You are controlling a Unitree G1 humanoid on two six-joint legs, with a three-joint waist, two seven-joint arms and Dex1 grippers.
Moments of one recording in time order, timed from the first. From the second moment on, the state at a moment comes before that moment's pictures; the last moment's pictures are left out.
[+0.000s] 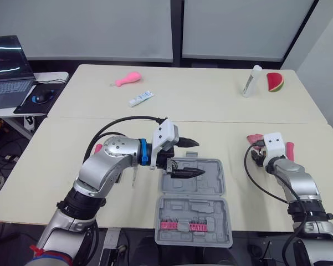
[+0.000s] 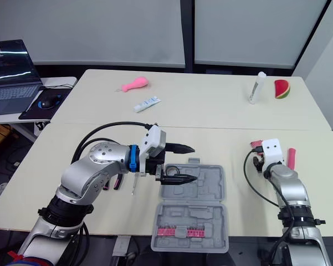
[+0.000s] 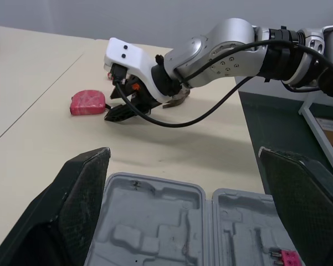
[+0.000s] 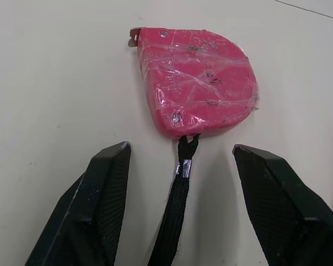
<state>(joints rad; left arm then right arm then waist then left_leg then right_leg) -0.55 0.52 -0.25 -0.27 -0.48 0.61 -1.05 -0.41 -0.45 -0.13 0.28 0.07 0.63 0.19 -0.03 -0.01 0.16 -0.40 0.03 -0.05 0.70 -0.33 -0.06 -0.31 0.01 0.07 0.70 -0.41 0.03</state>
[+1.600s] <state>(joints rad) -0.44 0.65 -0.32 -0.26 -0.31 0.40 -1.19 0.19 -0.56 -0.09 -0.49 0.26 0.92 0.45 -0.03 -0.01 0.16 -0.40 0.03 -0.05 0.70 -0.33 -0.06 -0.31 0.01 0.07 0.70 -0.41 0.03</state>
